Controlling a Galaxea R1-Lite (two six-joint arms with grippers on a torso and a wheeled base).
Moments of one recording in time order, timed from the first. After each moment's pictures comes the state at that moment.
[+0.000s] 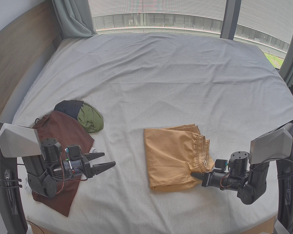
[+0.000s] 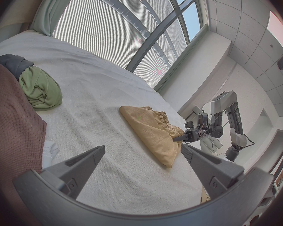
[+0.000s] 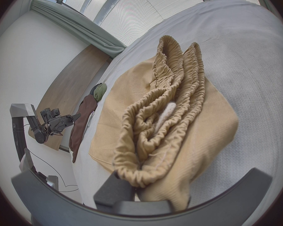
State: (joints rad) left arm -0.10 2.33 -0.50 -1.55 -0.88 -0.16; right arm 0.32 2.44 -0.42 -1.54 0.43 0.42
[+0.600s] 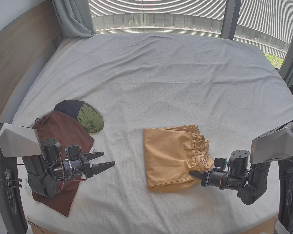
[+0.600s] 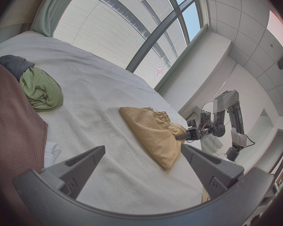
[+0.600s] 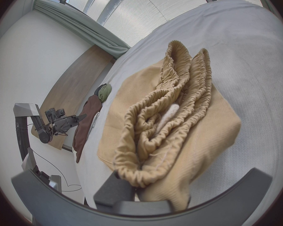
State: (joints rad) left arm -0.10 2.34 -0.50 -1.55 -0.88 -0.16; right arm 0.34 2.41 -0.42 -1.54 0.44 0.43
